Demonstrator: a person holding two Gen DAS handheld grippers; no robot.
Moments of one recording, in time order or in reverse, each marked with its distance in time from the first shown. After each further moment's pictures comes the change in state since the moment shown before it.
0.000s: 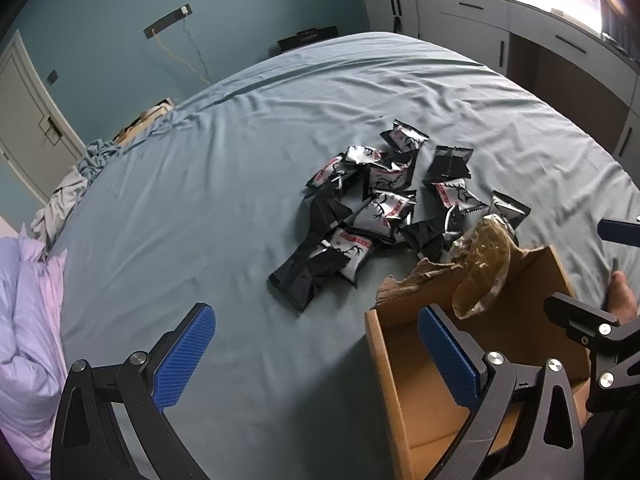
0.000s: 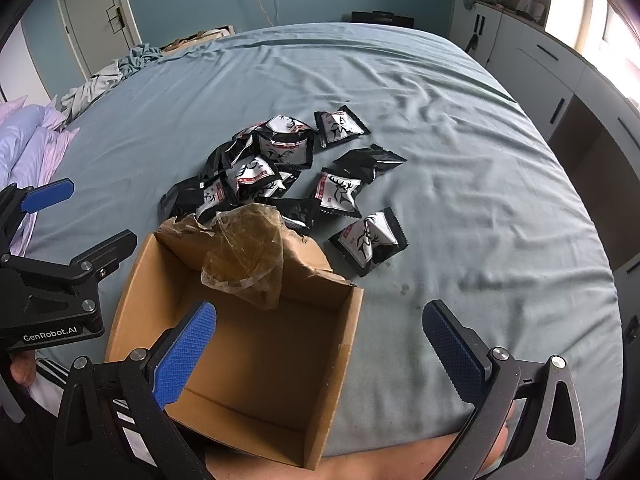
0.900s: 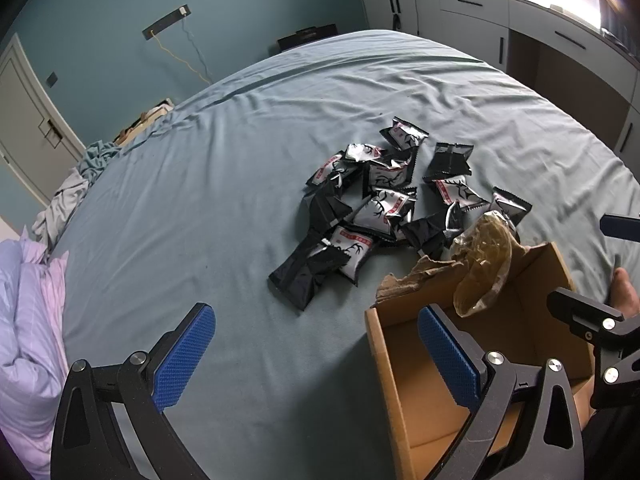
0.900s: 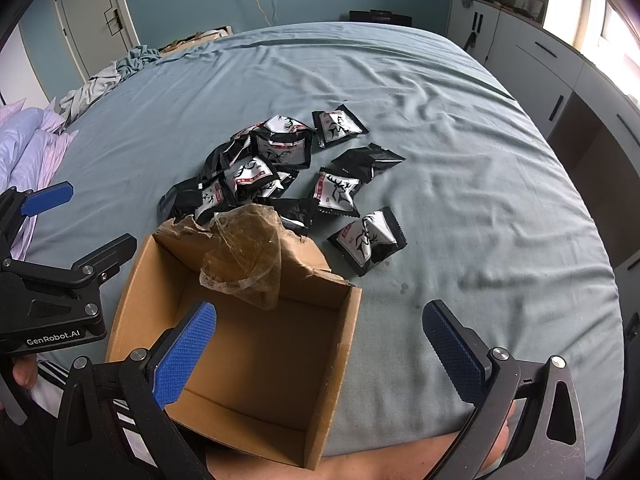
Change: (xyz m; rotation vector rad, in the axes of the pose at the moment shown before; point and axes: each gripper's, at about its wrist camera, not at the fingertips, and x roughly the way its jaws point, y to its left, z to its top) left arm 0.002 -0.001 0.000 0.010 0.007 0.003; right arm 0.000 -0.002 0.001 0.010 0.000 0.000
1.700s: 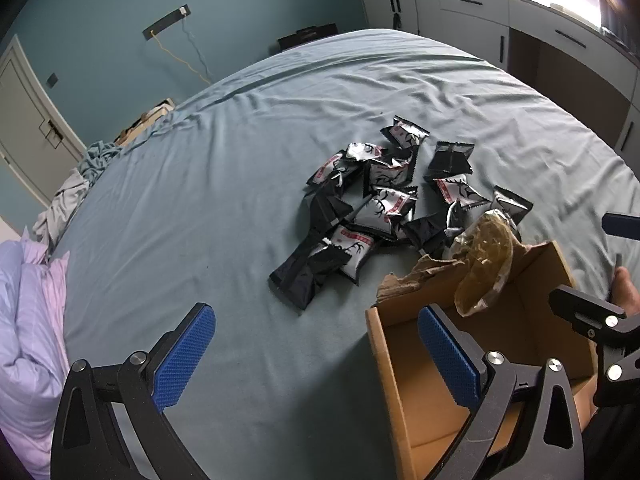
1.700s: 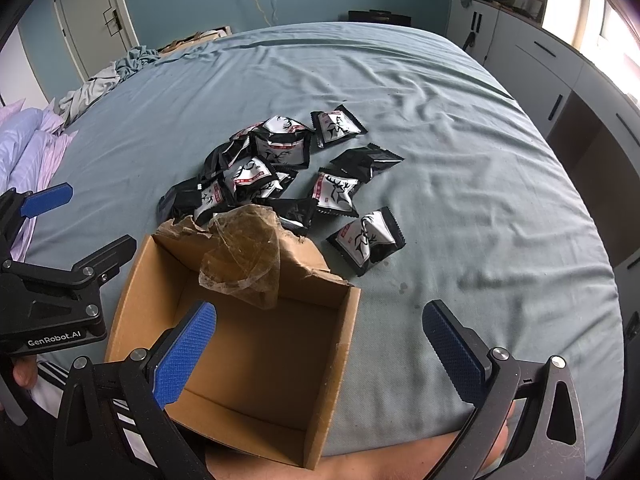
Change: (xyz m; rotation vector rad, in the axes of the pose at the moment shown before) left arm 0.001 0.001 0.000 0.002 0.002 0.003; right arm 0.000 -0.001 0.001 0.000 0.002 0.004
